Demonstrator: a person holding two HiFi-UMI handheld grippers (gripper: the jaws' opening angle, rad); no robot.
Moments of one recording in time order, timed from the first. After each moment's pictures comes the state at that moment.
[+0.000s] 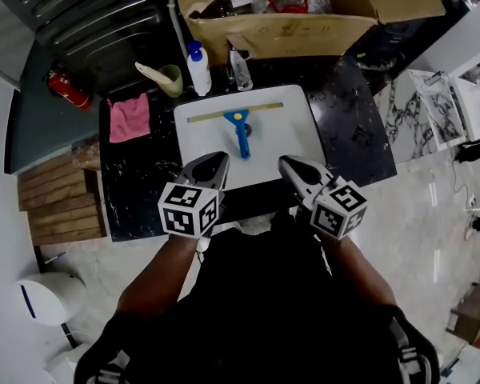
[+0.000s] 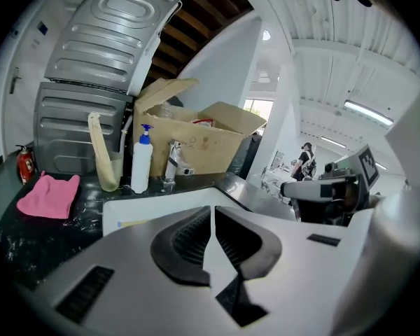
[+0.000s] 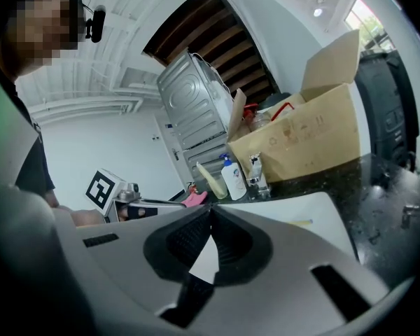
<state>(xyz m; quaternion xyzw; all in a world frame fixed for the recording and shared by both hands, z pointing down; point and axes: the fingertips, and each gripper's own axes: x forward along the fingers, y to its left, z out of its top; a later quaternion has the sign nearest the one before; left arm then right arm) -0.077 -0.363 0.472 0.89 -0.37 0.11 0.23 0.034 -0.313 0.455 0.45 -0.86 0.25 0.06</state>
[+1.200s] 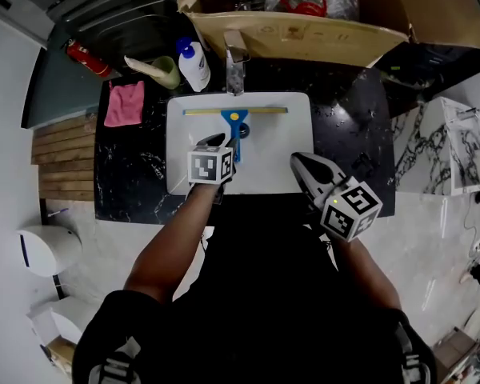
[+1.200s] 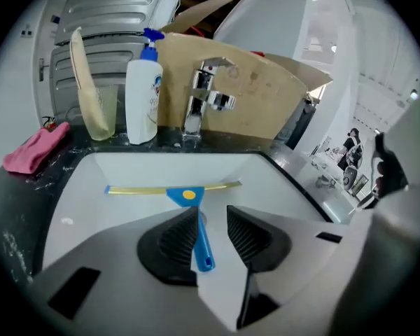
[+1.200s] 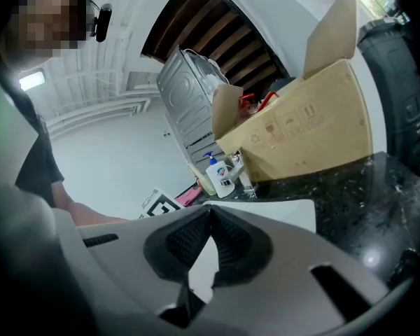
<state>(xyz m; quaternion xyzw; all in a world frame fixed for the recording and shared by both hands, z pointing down) -0.016 -0.454 0.617 0.78 -0.49 0.24 0.32 0.128 -0.367 0.476 0.36 -0.89 0.28 0.07</state>
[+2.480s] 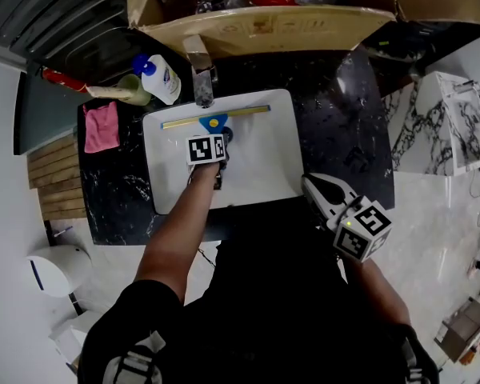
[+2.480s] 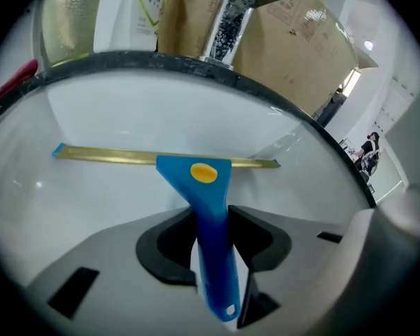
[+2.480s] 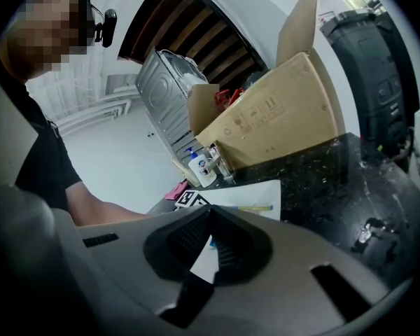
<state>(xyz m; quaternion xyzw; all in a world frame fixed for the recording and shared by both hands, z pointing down) -0.001 -0.506 0.739 0.71 -0.49 0.29 0.41 0.186 -0.344 0.497 0.40 -0.85 0.35 0.07</state>
